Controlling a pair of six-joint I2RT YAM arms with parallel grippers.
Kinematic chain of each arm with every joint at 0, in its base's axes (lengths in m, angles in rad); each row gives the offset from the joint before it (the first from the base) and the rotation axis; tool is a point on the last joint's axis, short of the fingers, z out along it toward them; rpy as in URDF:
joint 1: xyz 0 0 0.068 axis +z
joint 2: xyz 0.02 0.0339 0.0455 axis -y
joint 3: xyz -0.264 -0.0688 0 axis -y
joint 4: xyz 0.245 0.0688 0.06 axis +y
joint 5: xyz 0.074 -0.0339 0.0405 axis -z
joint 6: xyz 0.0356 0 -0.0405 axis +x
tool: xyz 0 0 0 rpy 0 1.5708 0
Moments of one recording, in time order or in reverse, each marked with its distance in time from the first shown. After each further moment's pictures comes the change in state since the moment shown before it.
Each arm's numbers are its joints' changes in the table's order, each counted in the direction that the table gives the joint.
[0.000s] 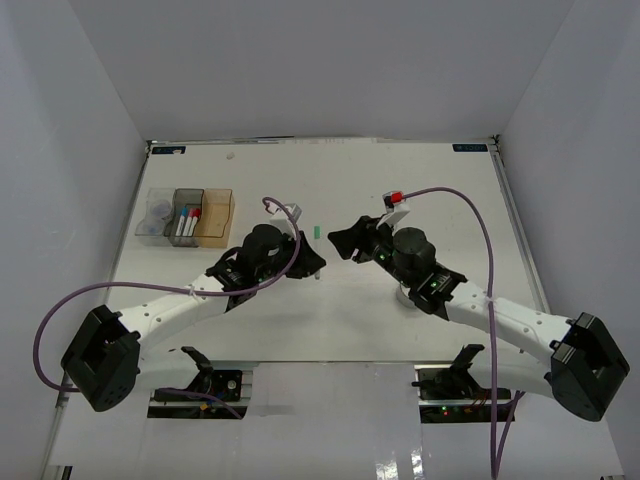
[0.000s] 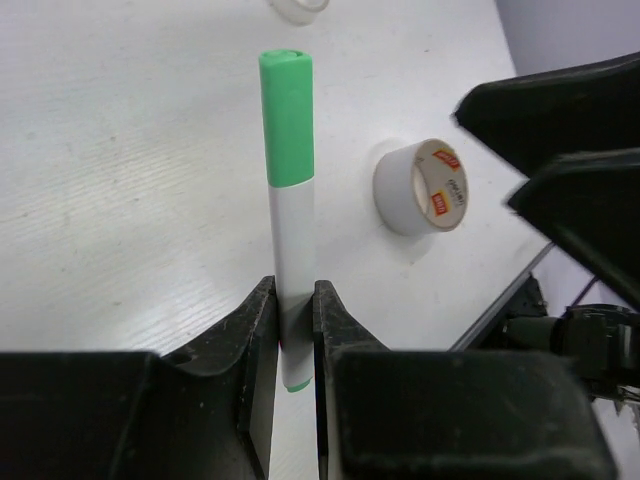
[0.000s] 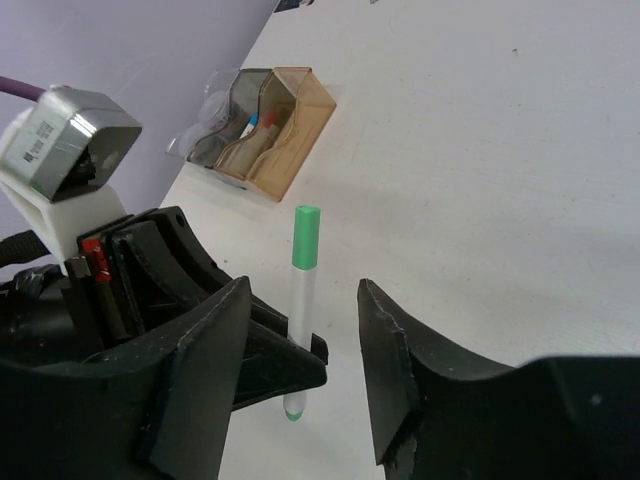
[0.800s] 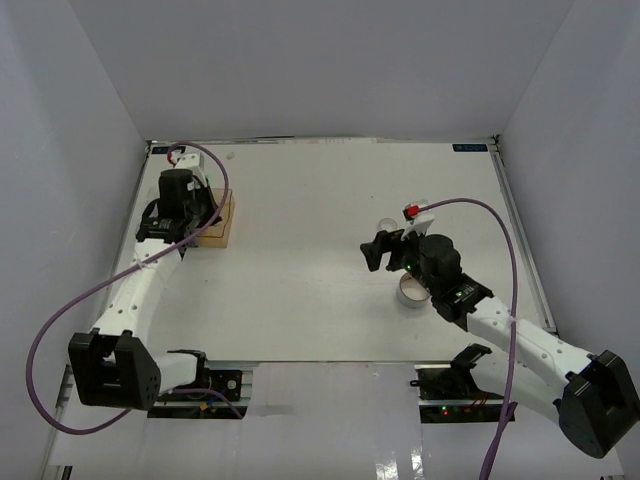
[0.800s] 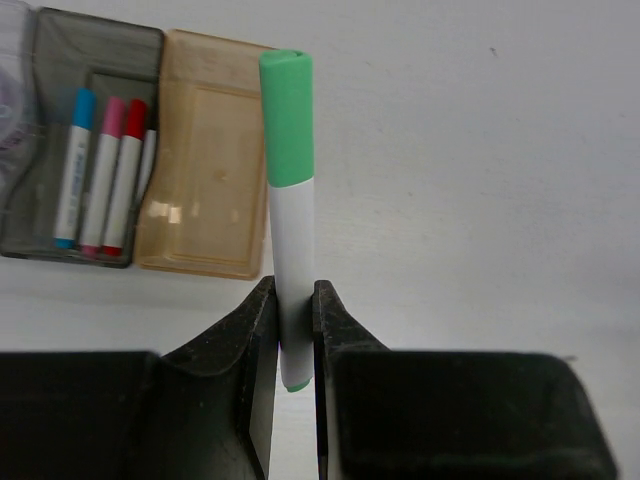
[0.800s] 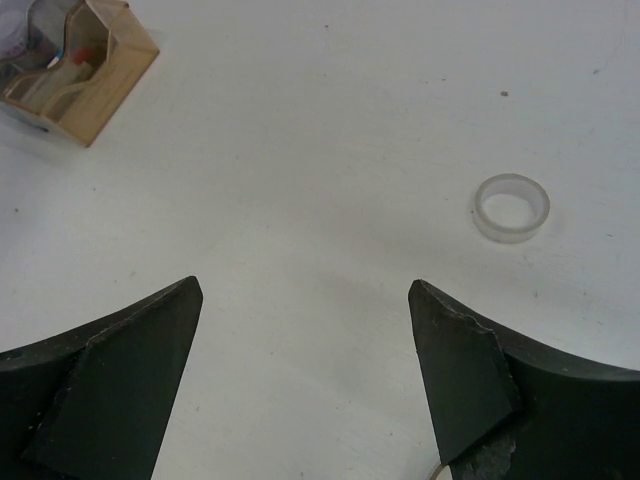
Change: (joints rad) left arm 0.608 0.012 0.326 0.516 -0.143 0.423; right arm -0.187 0.206 -0.130 0.194 -0.008 -0.334
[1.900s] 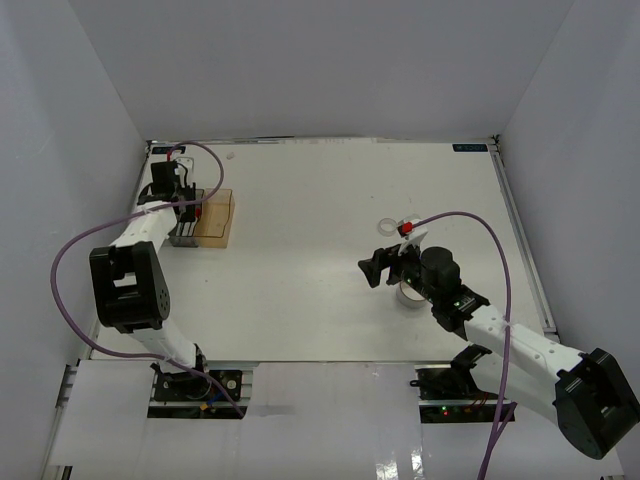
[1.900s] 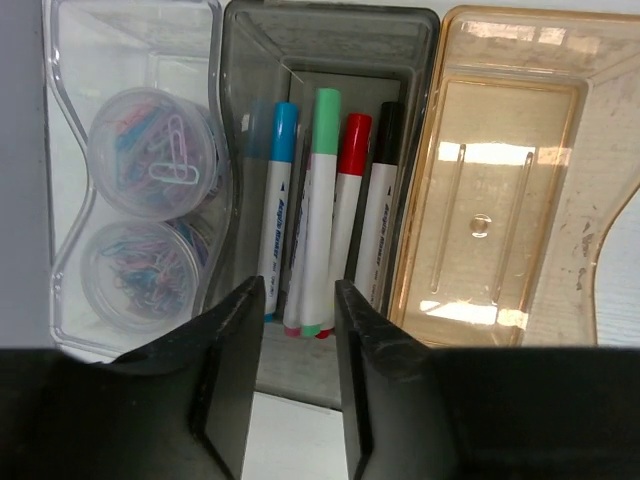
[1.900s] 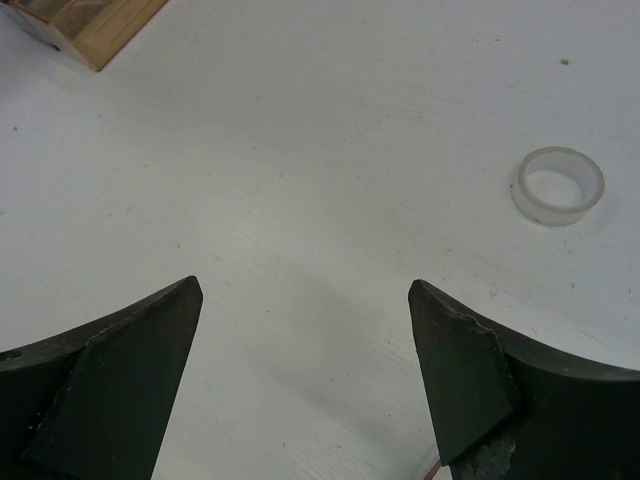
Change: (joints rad) left arm 0.259 -0.474 0.159 -0.094 -0.105 0.422; right arm -0.015 -0.002 -0.147 -0.132 -0.140 -0.089
